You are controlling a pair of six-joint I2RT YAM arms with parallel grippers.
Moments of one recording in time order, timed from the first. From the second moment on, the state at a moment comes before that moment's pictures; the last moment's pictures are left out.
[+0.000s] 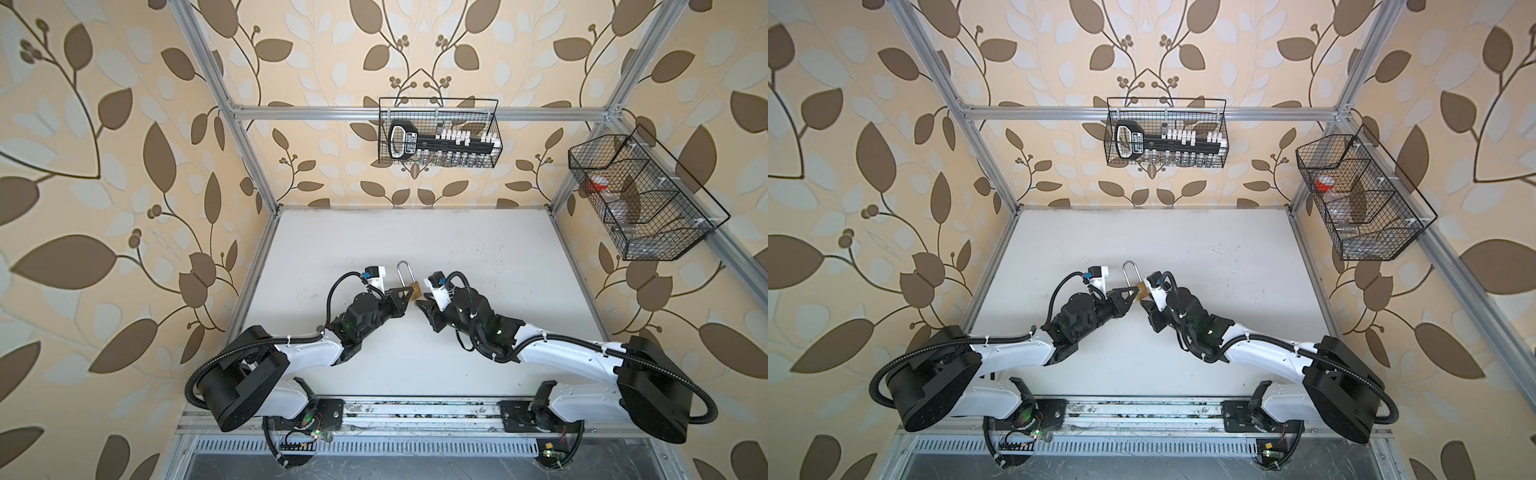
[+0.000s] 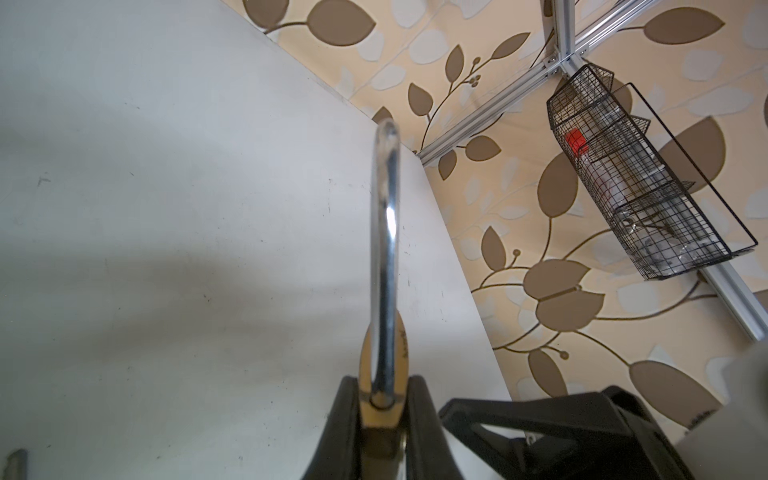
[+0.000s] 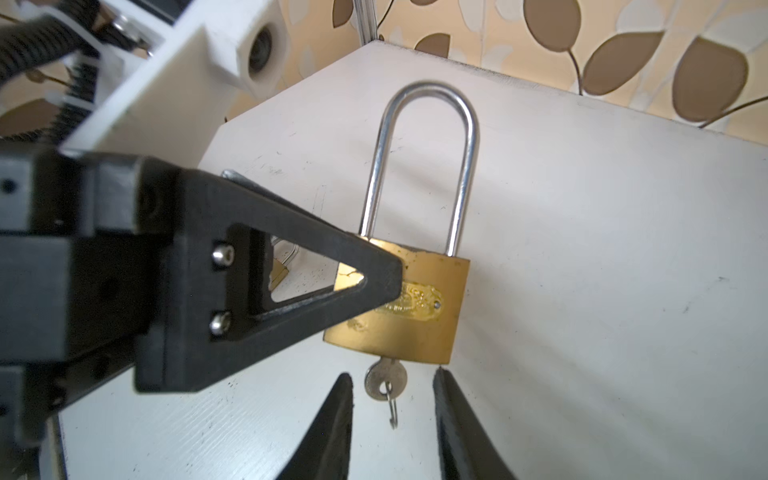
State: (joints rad) left arm -0.73 1.35 0.40 0.77 0.00 -0.91; right arm 0.87 1.31 0.62 0.23 0.12 0.15
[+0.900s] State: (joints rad) left arm -0.75 1.34 0.39 0.83 -0.04 -0.92; right arm 0.90 1.40 0.68 0.20 0.19 0.14
